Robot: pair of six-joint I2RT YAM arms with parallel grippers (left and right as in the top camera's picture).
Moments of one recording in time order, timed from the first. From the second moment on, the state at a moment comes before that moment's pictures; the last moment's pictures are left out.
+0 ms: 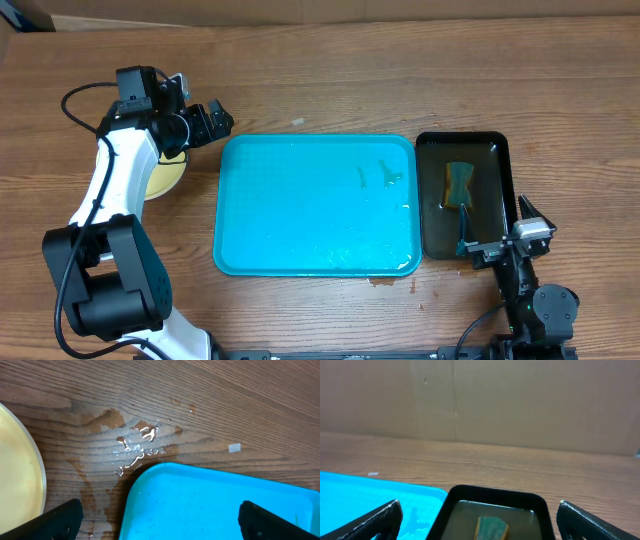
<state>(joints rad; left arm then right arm) 0.18 1.82 1.33 -0.59 0.36 -0.20 0.01 0.01 0.02 -0.02 -0.14 -0.02</state>
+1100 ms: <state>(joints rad) 0.18 1.82 1.33 -0.59 0.36 -0.20 0.01 0.01 0.02 -0.02 -0.13 0.02</state>
